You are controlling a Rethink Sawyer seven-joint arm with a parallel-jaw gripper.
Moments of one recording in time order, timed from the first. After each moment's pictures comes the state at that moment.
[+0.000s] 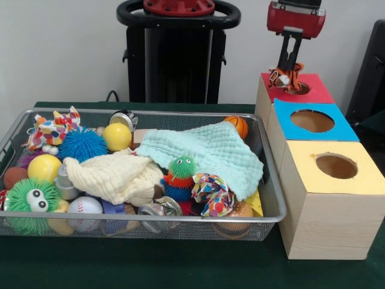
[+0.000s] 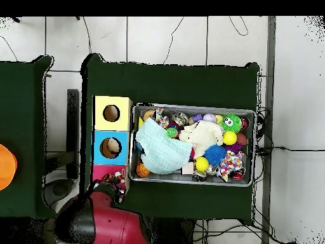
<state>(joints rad) 0.34 -0.87 -0.30 2.12 0.32 0.21 1.80</state>
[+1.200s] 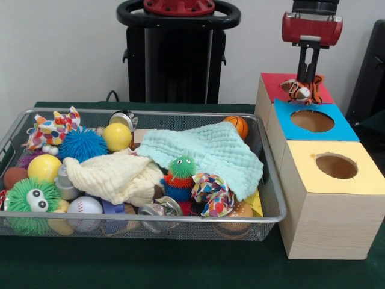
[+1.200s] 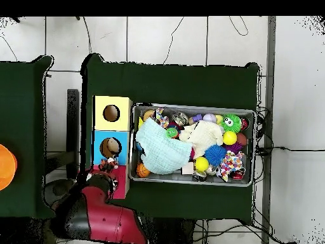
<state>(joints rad) 0.31 -0.86 -0.20 2.15 0.36 -0.01 1.81</state>
